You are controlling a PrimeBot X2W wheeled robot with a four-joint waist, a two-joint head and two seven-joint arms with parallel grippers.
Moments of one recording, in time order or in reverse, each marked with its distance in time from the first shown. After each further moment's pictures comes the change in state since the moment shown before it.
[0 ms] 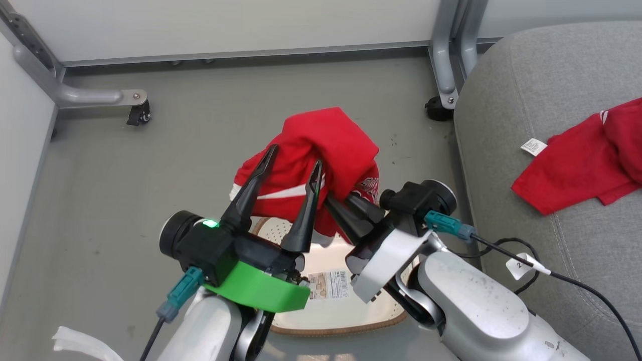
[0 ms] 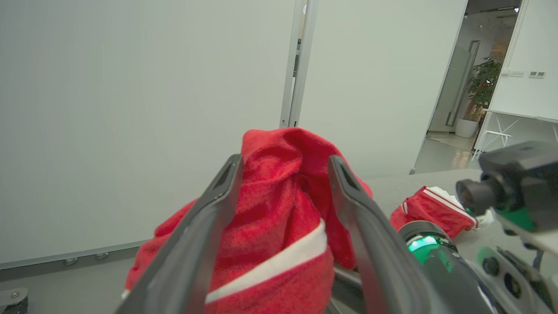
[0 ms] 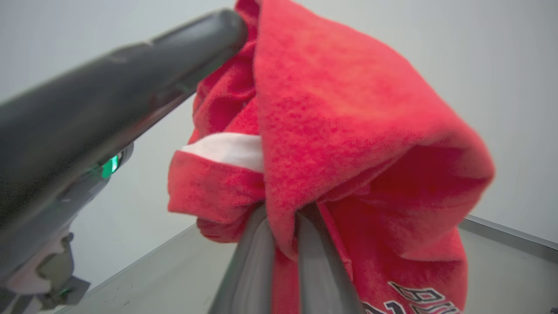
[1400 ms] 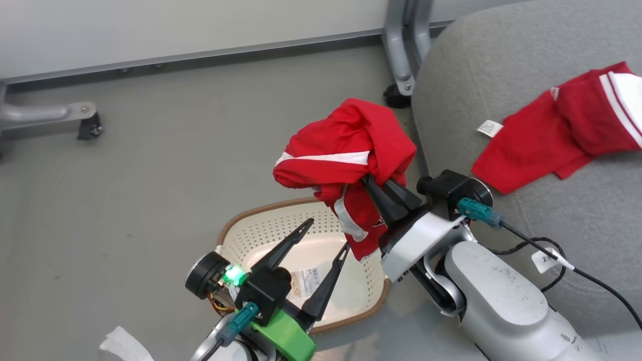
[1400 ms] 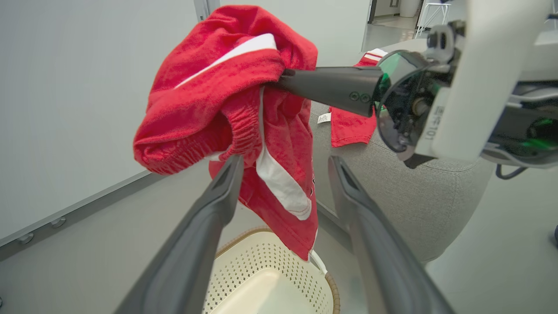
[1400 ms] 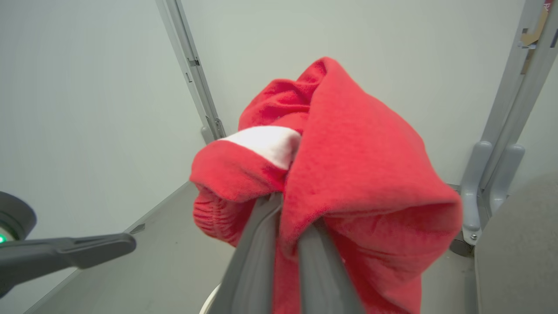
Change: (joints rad) left arm 0.049 0.123 -0.180 0.089 0.116 -0.019 0.107; right arm 0.012 -0.012 -0.122 0.118 -0.016 0.000 -0.036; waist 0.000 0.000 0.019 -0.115
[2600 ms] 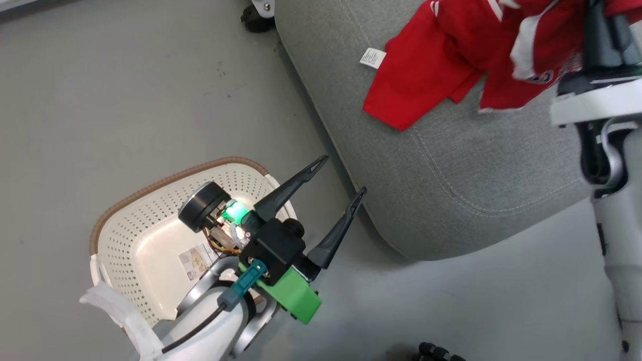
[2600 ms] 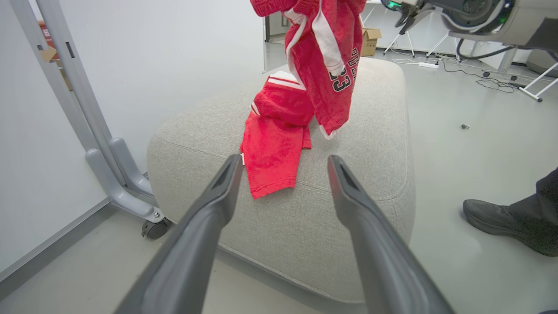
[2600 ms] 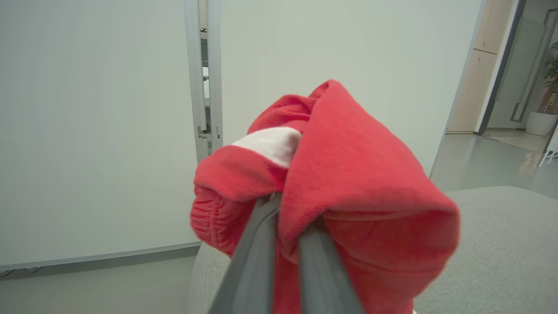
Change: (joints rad) left arm -0.191 0.045 -0.031 -0.121 0.046 -0.020 0.083; right arm -0.137 -0.109 -0.599 -0.141 -0.120 0.000 -0.001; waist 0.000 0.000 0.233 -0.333
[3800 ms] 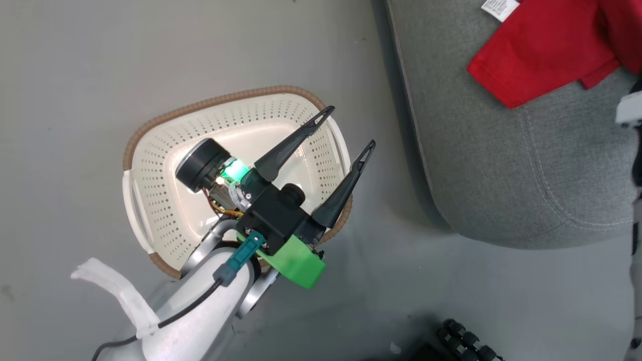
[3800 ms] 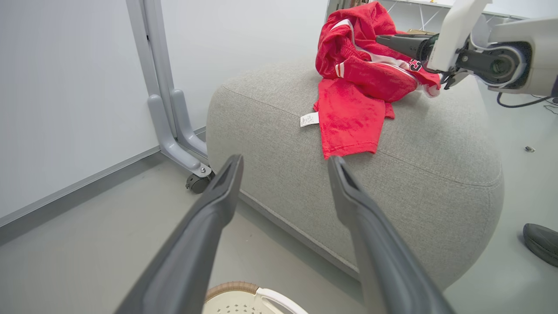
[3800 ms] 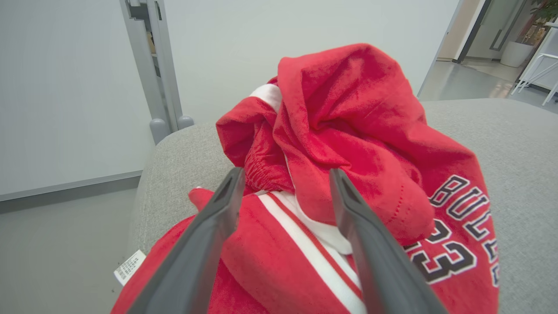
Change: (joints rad) left arm -0.152 -0.030 -0.012 0.071 0.009 0.014 -0.105; right arm -0.026 0.001 -0.296 0.173 -0.101 0.000 0.000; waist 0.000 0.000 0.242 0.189
